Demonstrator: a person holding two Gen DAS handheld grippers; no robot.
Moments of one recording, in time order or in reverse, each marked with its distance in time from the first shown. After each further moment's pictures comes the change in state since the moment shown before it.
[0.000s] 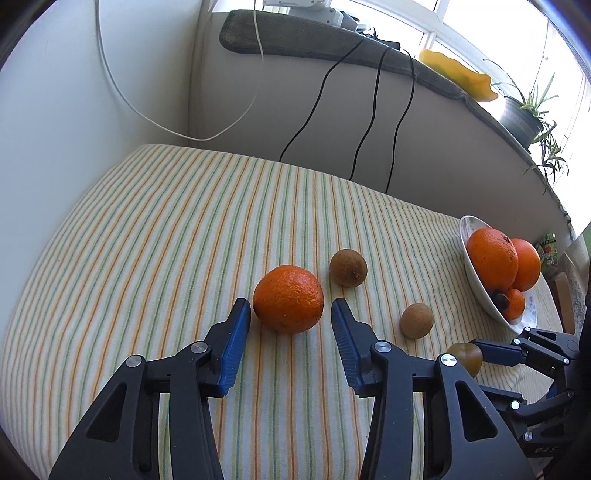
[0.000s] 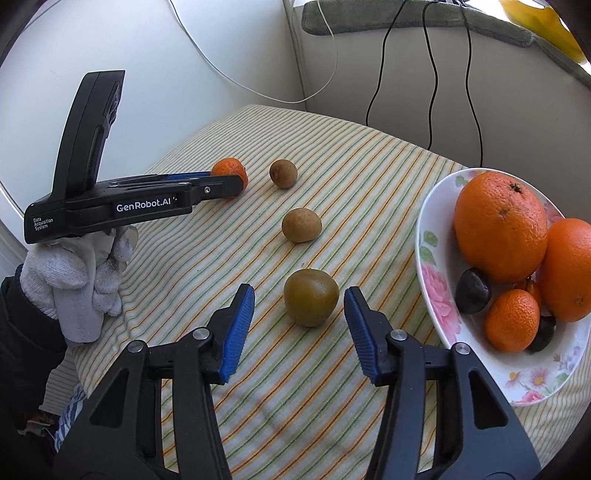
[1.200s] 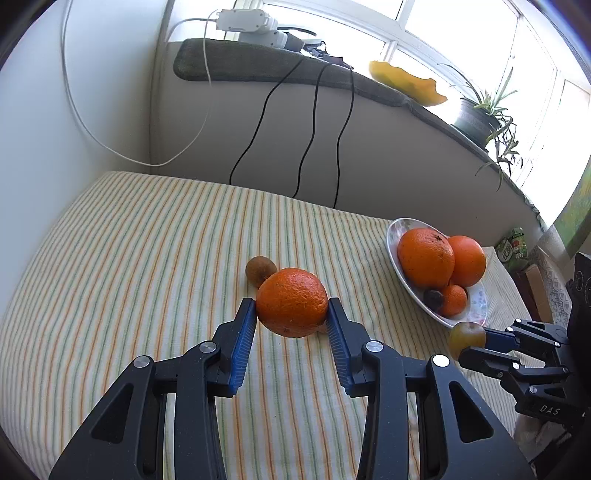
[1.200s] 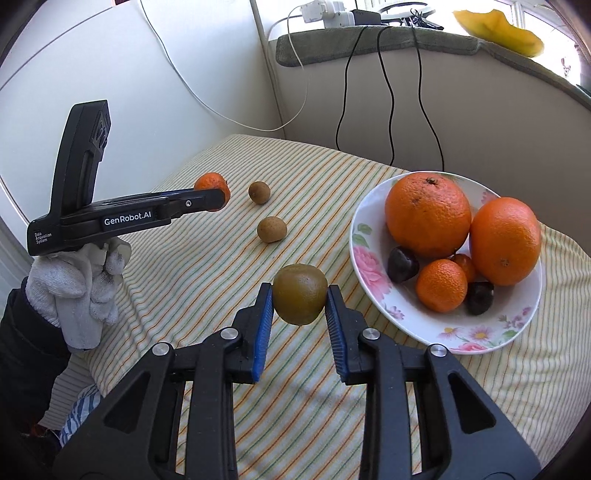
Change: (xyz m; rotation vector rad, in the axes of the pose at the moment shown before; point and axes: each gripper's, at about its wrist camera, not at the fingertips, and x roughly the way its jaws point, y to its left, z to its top) left arm -0.032 -0.046 -0.004 0.056 -0.054 -0.117; right arm -0.070 -0.025 -0.029 0.065 -0.113 -0.045
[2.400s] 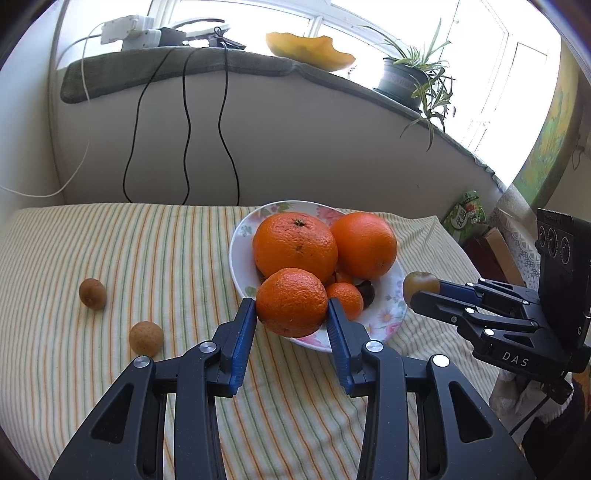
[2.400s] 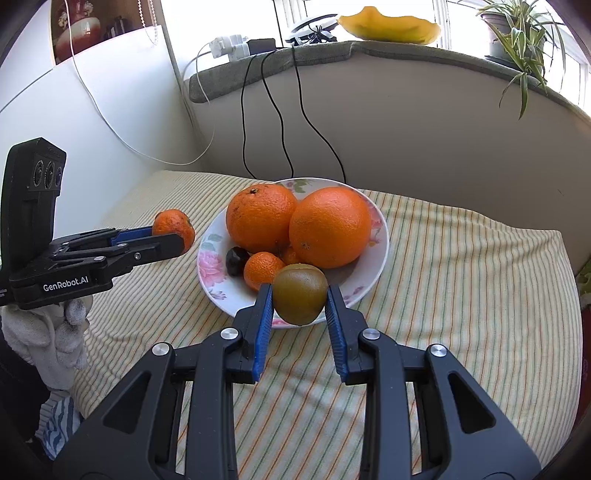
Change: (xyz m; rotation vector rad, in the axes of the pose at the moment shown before) left arm 0.035 -0.118 0.001 0.141 0.049 -0.146; right arm -0.050 -0.100 -0.011 0.131 -0.066 -0.159
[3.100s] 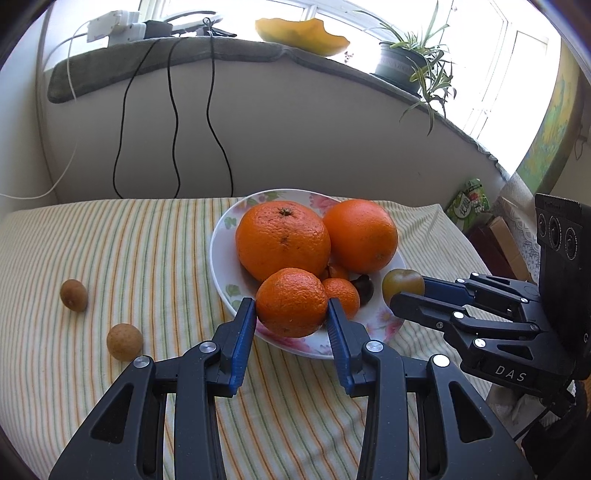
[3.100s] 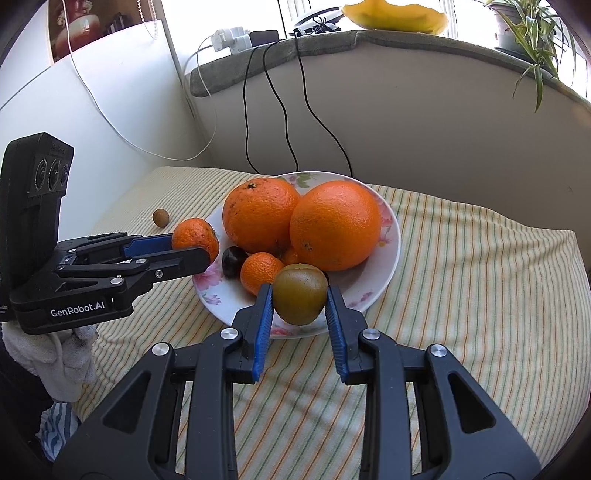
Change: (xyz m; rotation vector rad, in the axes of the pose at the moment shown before) left arm 0.016 -0.011 0.003 0.027 0.035 0.009; right arm 0.016 0.002 0.000 -0.011 0.015 0.034
